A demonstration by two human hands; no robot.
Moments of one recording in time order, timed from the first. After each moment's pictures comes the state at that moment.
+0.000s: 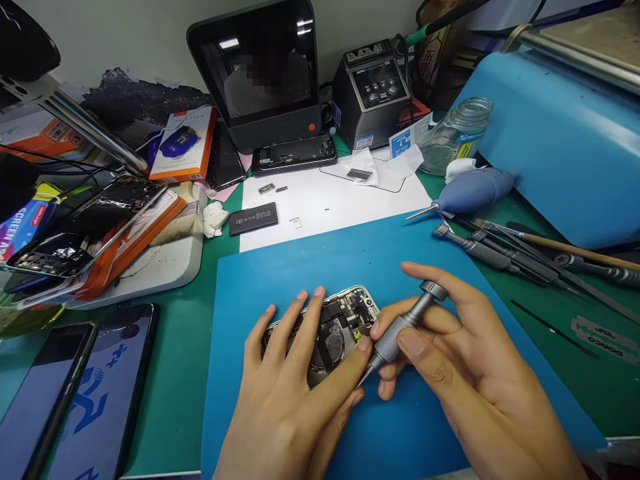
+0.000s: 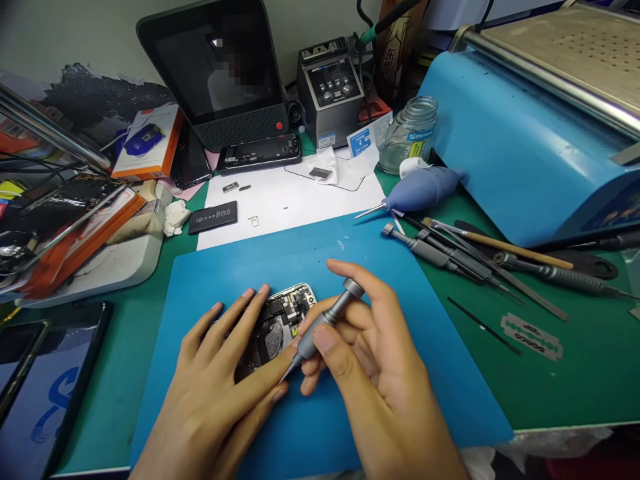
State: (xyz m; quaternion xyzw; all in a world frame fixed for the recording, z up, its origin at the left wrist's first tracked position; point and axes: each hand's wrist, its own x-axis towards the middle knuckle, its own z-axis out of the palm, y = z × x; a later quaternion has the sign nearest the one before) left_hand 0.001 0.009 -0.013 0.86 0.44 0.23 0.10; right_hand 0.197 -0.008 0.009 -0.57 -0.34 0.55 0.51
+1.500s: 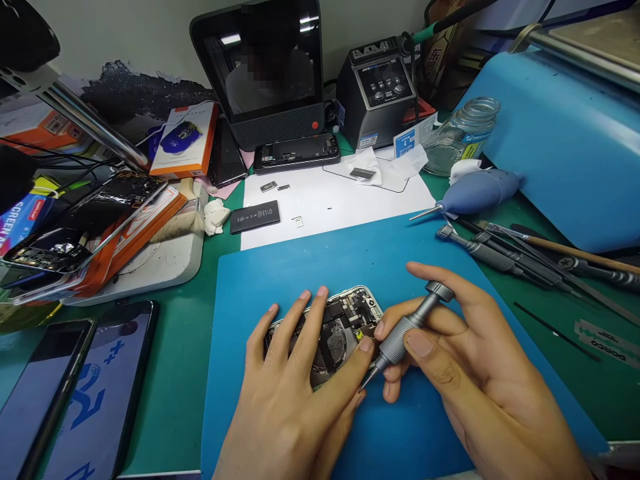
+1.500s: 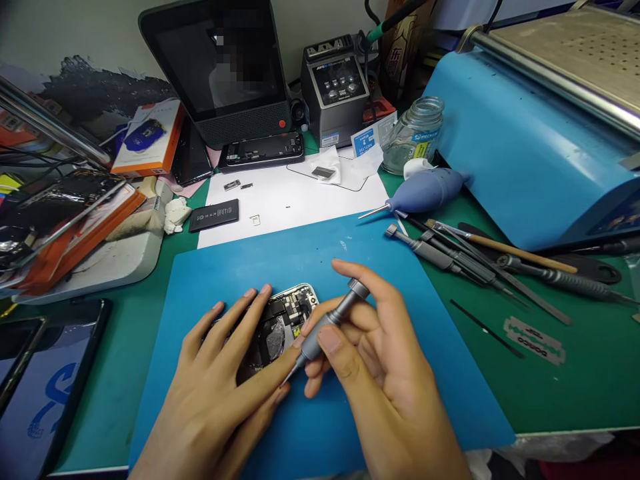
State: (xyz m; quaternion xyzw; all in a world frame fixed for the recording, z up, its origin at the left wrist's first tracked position) left_hand 0.004 0.009 -0.012 0.85 0.45 0.25 0.10; right_hand 0.201 -0.007 0.002 -0.54 -0.38 0.54 0.53
